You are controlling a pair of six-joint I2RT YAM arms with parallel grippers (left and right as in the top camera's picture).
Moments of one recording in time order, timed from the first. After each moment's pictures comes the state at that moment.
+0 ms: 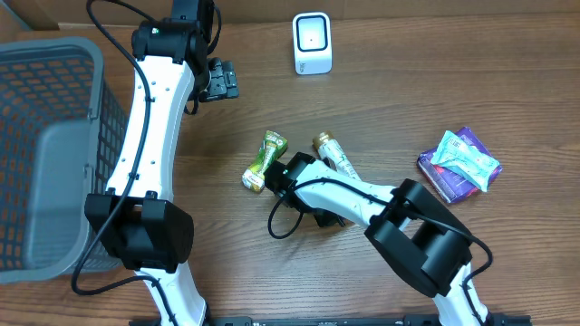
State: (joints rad) left arm -0.12 1.99 2.07 -1.36 -0.21 -0.34; right arm 0.88 2.13 1.47 -1.24 0.45 0.53
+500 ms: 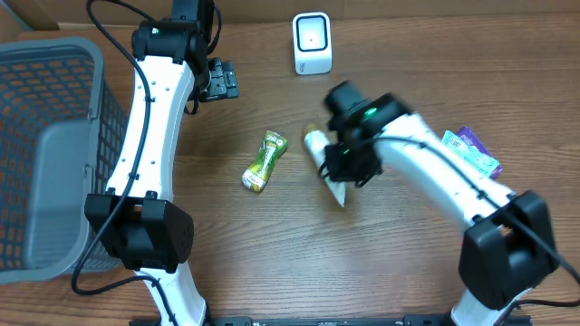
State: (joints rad) left arm -0.12 1.99 2.07 -1.36 -0.21 -0.34; right arm 0.50 1.85 1.49 -1.12 -0.28 0.38
